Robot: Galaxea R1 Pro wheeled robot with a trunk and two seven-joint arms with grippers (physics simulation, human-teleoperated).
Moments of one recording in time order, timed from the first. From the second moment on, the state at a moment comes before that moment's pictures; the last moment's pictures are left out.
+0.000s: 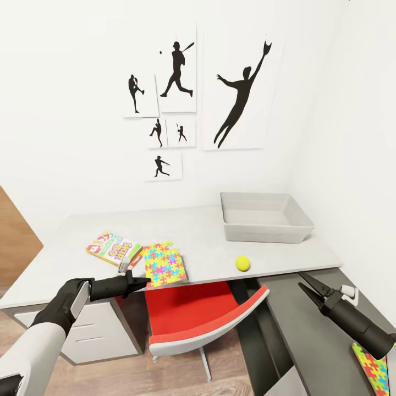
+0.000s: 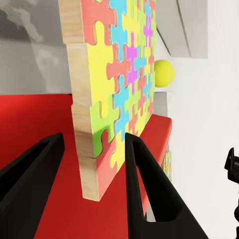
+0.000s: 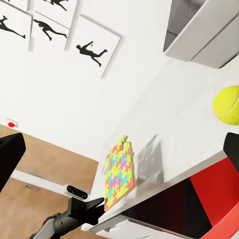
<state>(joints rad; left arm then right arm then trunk) -0.75 0.18 0.22 -0.61 0.21 0.96 -1.02 -0.23 0.00 -0.72 -1.55 -0.51 1.02 0.96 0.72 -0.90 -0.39</state>
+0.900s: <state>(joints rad) -0.75 0.18 0.22 -0.61 0.21 0.96 -1.02 -0.23 0.00 -0.72 -1.55 -0.51 1.02 0.96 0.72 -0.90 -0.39</state>
